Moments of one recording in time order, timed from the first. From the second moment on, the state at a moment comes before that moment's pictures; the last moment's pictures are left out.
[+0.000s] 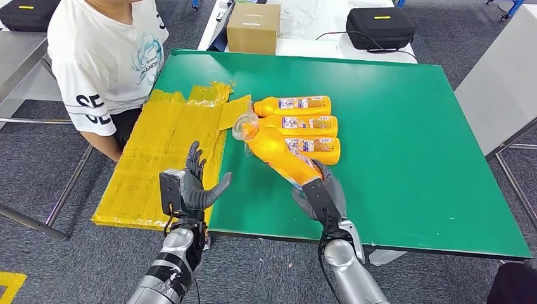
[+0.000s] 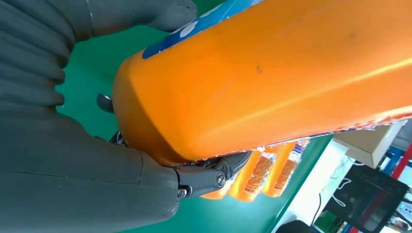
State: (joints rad) left arm -0.30 -0.31 -0.12 -0.86 -0.01 0.20 -0.59; right arm -0.27 0.15 0.27 -1.02 0.48 -0.33 -0.30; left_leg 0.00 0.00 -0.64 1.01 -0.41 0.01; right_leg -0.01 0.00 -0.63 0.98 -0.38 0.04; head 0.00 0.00
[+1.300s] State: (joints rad) left arm -0.31 -0.31 -0.26 -0.95 0.06 0.09 -0.55; right arm -0.43 0.31 0.43 -0.69 0.50 -0.30 -0.33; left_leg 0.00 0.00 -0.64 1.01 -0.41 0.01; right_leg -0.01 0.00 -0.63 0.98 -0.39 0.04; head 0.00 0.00
